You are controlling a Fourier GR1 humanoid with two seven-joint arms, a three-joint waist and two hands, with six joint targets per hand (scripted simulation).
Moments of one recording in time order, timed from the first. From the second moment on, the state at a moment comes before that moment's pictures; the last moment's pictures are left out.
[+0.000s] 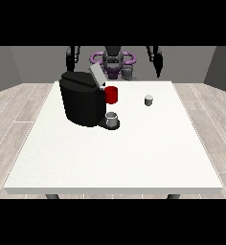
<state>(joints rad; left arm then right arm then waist) 0.00 0.10 0.00 -1.56 -0.01 0.00 -0.03 0.01 -0.09 0.01 -1.56 0.01 0.06 0.01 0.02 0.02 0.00</state>
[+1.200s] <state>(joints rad) -0.09 0.27 0.10 -1.43 -0.04 -0.17 -0.09 -0.01 -0.01 -0.05 -1.56 -0.01 -0.11 -0.09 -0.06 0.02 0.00</state>
